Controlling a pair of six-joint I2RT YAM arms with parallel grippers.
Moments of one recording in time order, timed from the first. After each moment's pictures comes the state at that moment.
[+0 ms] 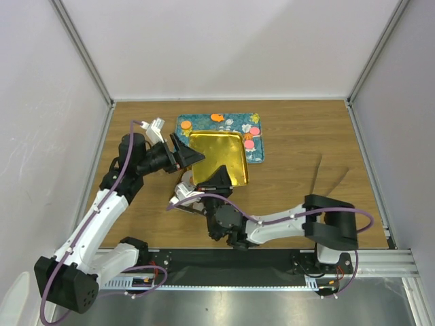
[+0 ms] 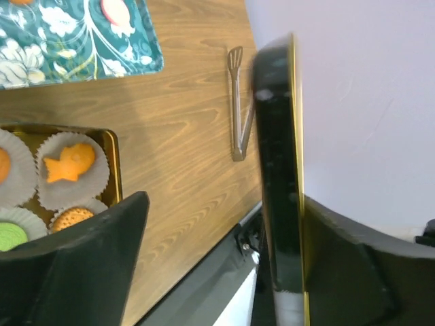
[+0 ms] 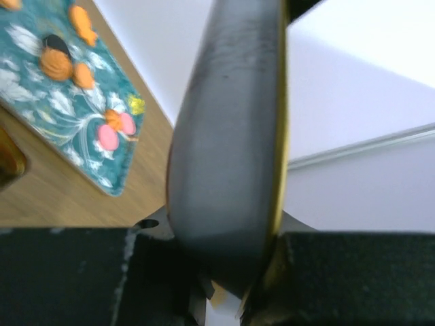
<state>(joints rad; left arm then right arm) -0.29 0.98 0.85 -0.24 0.57 -0.77 1.42 1.76 0.91 1.20 1.25 -1.55</state>
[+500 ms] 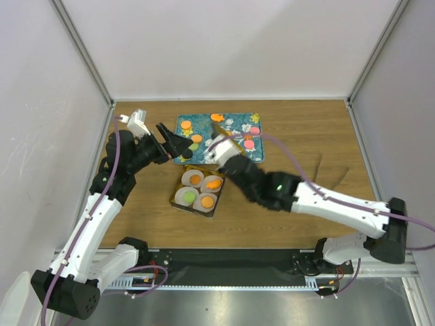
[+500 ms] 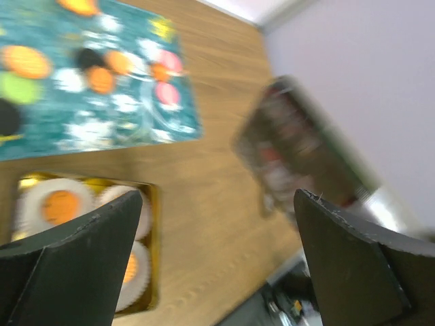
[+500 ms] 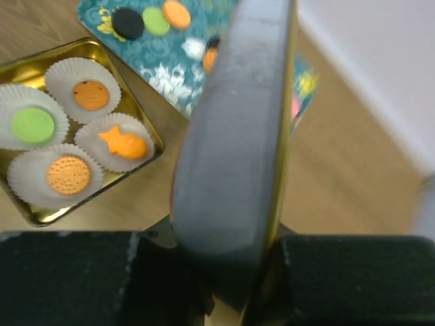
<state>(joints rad) -0.25 0.93 0.93 -0.26 0.40 -0.71 1.22 1.36 1.25 -0.41 0.73 -0.16</state>
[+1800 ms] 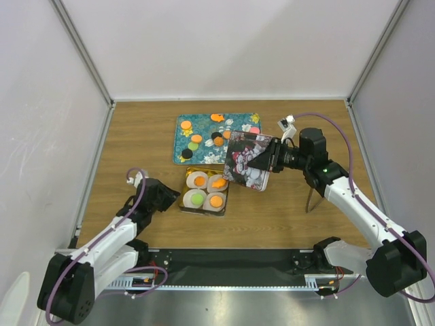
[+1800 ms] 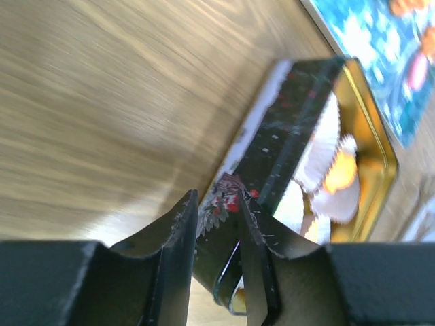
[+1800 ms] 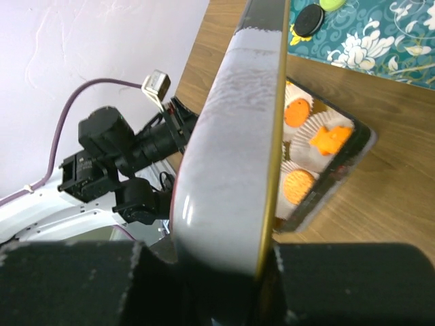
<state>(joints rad) -0.31 0.89 0.25 -0.09 -0.07 -1.04 0.39 1.13 0.88 -0.13 -0.68 0.68</state>
